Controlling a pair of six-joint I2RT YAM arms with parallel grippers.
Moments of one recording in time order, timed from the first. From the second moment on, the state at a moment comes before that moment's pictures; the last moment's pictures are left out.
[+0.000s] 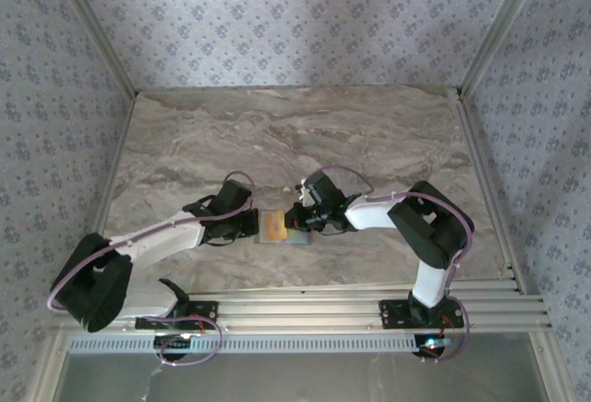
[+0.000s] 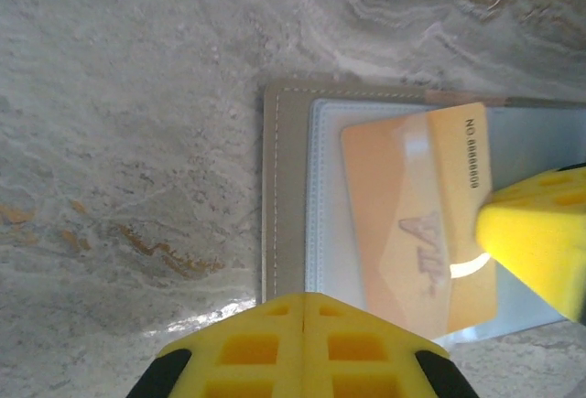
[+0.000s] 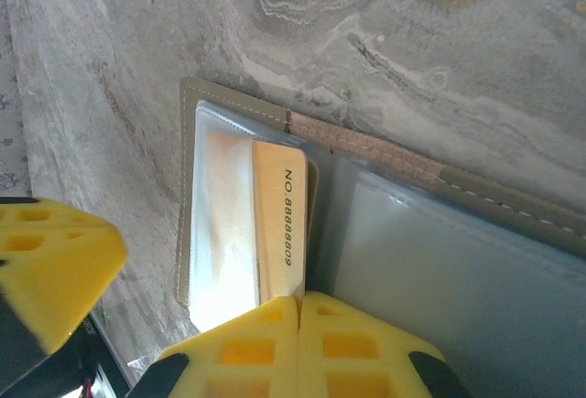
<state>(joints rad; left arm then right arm) -0.67 1.30 0.61 -0.37 0.08 -0.72 0.77 1.79 0.80 0.15 -0.47 0.82</state>
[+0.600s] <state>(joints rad) -0.70 1.41 0.61 -0.31 0.05 -0.74 0.79 1.79 0.81 0.17 -0.47 0.85</state>
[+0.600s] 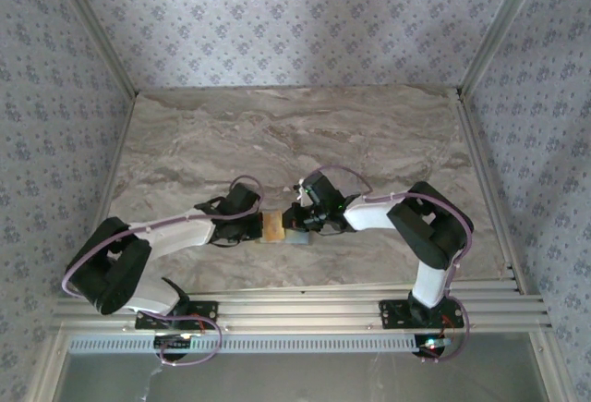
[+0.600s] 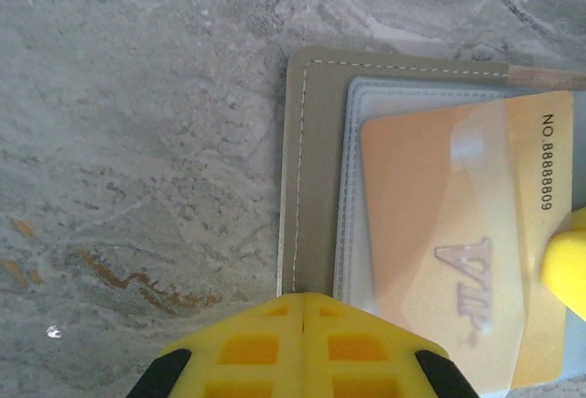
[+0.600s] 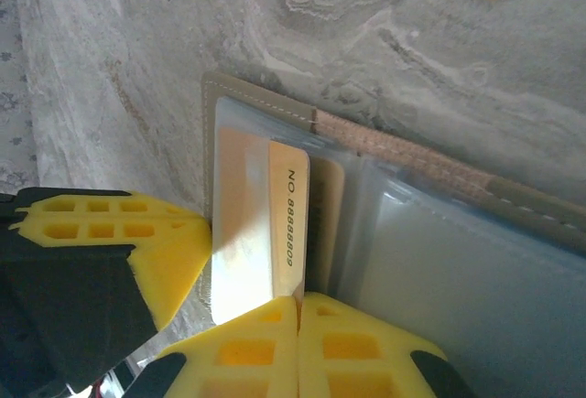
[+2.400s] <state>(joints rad) -0.66 1.35 0.56 -0.30 0.09 -0.65 0.90 1.76 1.11 -0.48 0.04 0.41</state>
